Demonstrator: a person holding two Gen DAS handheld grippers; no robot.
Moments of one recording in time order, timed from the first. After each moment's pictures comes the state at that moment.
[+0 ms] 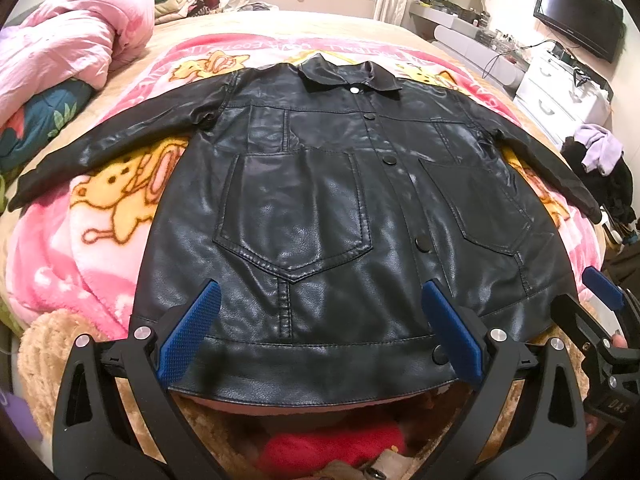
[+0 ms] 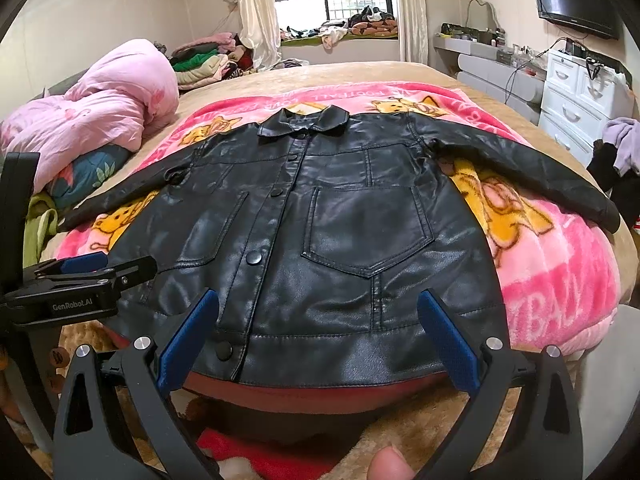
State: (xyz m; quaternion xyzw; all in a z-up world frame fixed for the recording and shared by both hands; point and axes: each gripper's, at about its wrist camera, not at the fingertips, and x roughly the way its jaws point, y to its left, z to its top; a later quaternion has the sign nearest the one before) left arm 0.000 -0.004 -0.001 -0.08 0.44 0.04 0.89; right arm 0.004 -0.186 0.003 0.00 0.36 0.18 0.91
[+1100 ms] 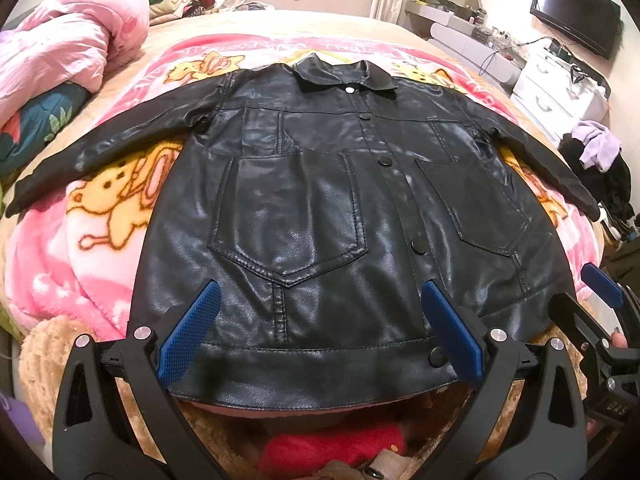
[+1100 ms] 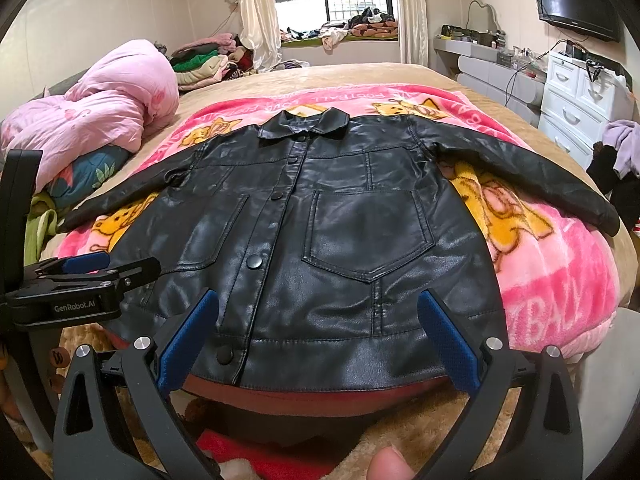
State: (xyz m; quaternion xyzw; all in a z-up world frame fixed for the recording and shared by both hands) left arm 0.006 -0.004 0.000 -0.08 0.44 0.03 0.89; right arm 0.005 -0.184 0.004 0.00 0.36 0.18 0.92
